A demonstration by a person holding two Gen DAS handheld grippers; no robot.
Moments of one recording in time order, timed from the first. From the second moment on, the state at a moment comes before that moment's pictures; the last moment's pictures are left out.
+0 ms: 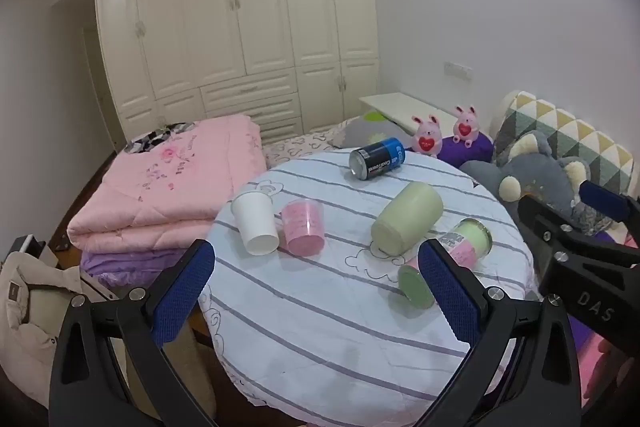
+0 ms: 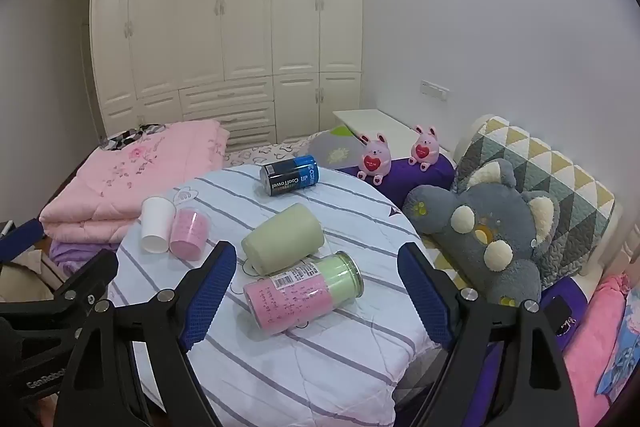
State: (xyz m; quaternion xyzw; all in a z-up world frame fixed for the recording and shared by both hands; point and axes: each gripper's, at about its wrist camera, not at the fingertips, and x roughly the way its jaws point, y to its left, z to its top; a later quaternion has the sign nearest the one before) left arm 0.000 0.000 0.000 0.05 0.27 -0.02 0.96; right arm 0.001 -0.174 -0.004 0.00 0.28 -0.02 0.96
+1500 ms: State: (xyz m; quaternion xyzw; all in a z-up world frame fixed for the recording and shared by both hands) left arm 0.018 0.020 -0.018 0.03 0.31 0.00 0.95; right arm 0.004 -0.158 0.000 -0.02 0.28 -0.02 0.96
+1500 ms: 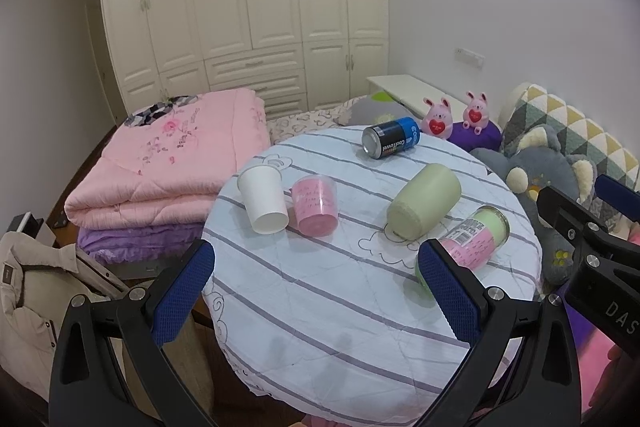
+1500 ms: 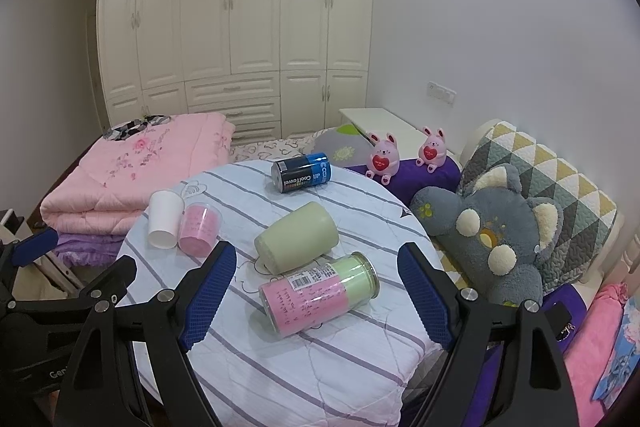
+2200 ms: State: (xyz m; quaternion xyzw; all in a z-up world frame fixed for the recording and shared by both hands) left arm 0.039 0.023 -0.031 0.03 0.34 -0.01 0.94; right arm 0.018 -0.156 -0.013 -0.02 0.30 -0.02 0.95
